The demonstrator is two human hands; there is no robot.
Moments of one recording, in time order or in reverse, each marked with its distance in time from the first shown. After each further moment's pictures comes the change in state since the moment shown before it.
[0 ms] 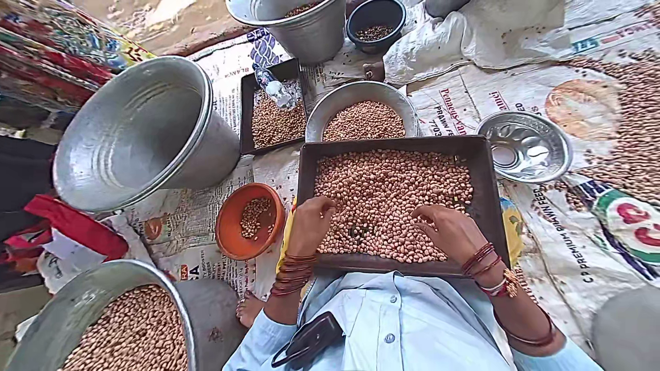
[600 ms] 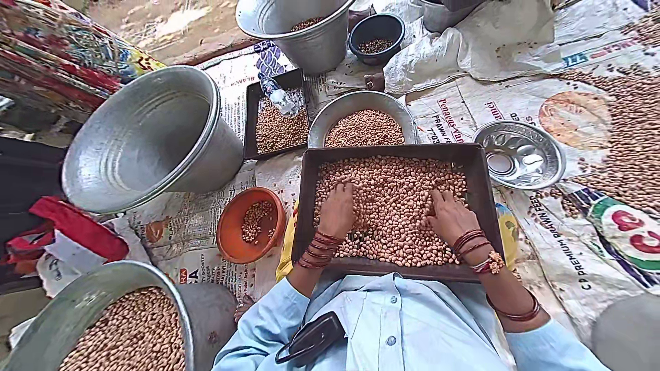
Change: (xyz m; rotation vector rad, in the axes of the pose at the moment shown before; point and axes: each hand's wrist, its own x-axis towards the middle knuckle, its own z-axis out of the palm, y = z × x) left_hand 0.043 0.054 0.029 0.294 -0.309 -0.091; right_hand 0.030 0.006 -0.010 -0.184 -0.083 0.370
